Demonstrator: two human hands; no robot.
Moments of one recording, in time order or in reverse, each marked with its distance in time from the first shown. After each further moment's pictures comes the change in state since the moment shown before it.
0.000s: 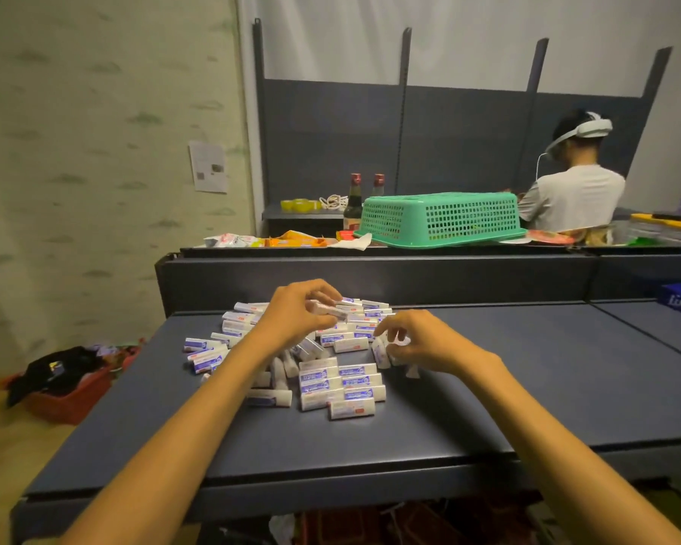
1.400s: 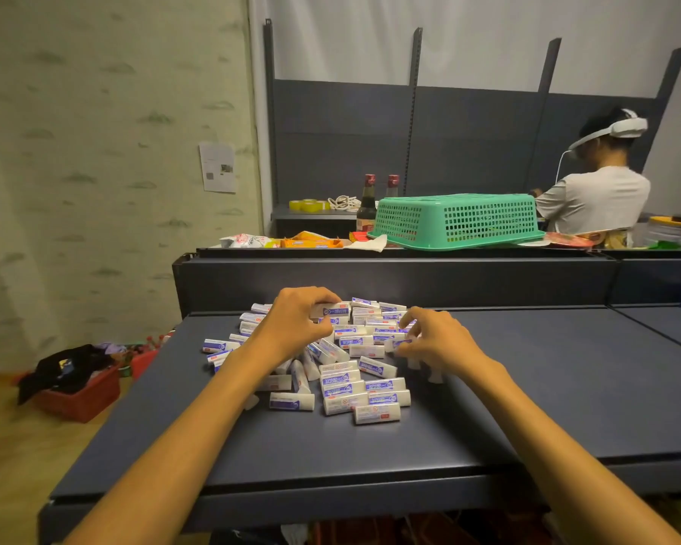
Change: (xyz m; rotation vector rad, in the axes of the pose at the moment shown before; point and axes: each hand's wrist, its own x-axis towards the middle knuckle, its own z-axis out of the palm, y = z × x) left_hand -0.004 -0.035 -0.016 0.239 0.093 0.263; right_hand 0.016 -0.008 0.019 0.106 0.131 0.307
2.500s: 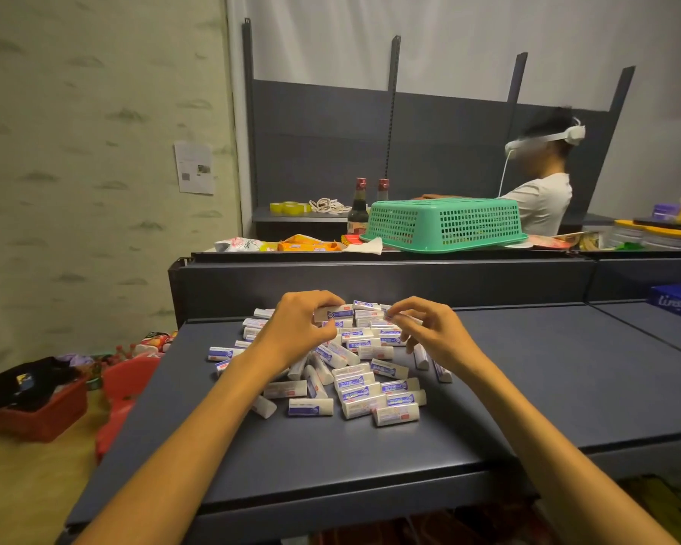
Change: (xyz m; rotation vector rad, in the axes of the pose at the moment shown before) left_hand -0.003 -0.020 -0.008 -0.089 0.001 0.081; right_hand -0.015 -0.025 0.006 0.568 0.152 -0.255
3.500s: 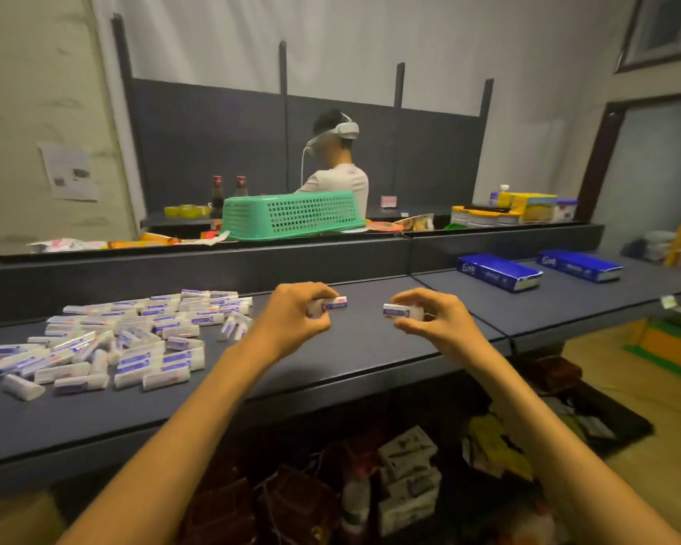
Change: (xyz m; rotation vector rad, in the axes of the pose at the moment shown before) left_hand 0.034 0.255 0.165 -0.084 -0.027 0.229; right_hand -0.183 0.047 -0.276 -0.139 0.150 0.051
